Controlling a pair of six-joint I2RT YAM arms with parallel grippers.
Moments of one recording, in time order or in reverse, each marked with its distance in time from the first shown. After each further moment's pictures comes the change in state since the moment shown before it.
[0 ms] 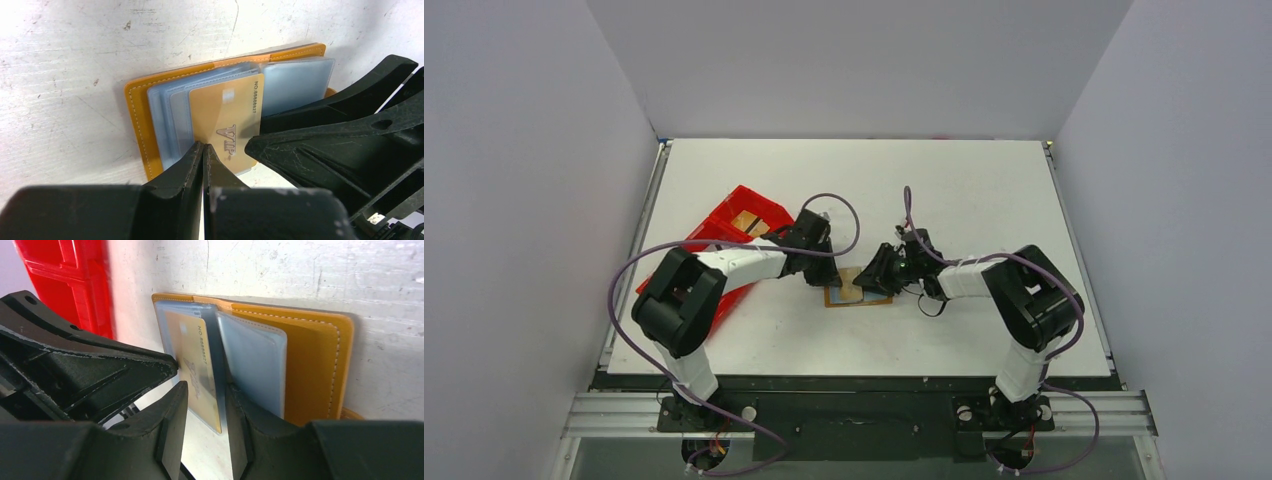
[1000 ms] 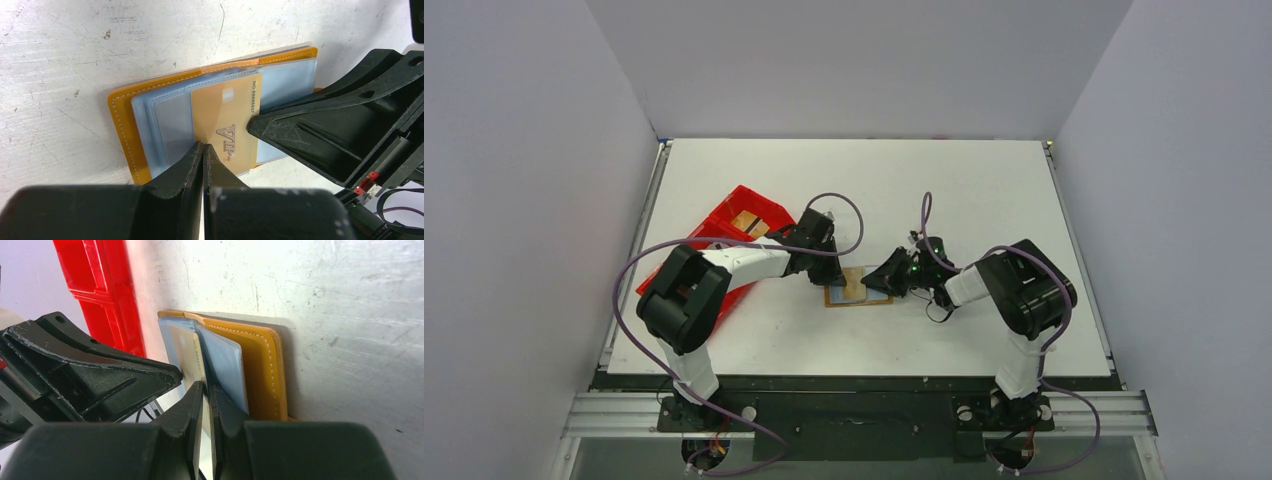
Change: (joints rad) left arm -0.012 0.035 0.027 0.016 0.012 -0.005; right arm -0.074 0.077 -0.125 0.326 -0.083 0.173
